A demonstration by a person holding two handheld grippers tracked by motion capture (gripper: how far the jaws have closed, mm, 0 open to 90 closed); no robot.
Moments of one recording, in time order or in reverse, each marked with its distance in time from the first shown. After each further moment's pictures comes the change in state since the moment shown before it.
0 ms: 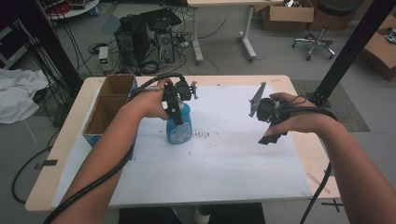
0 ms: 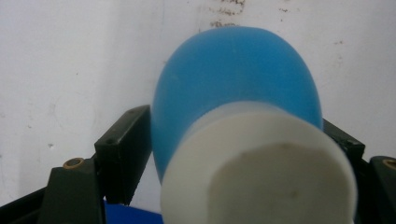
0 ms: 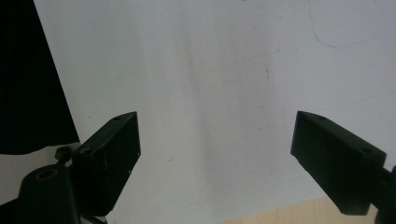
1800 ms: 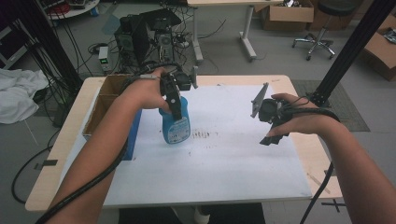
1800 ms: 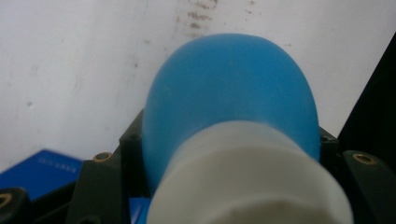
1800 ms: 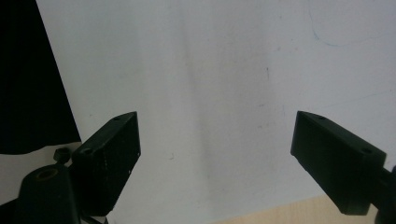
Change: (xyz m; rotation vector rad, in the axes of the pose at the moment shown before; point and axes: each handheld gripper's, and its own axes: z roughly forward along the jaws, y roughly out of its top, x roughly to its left) left arm -0.011 0.000 -0.057 0.045 -0.079 -0.166; right arm 0.003 -0.004 -0.002 -0.008 -0.007 0.000
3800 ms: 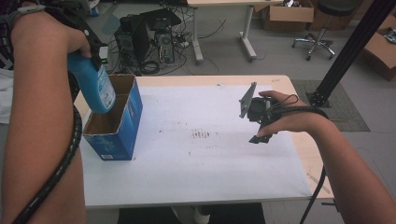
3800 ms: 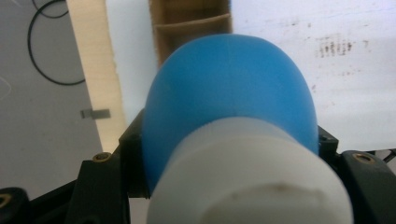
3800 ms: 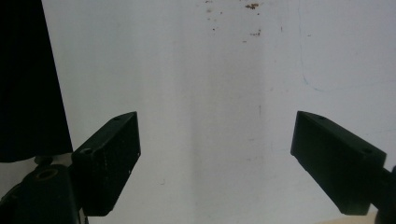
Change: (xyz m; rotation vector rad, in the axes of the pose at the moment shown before) left arm 0.046 -0.160 -0.172 -0.029 0.102 -1.100; right arm 0.007 0.031 -0.003 -0.038 -0.026 -0.104
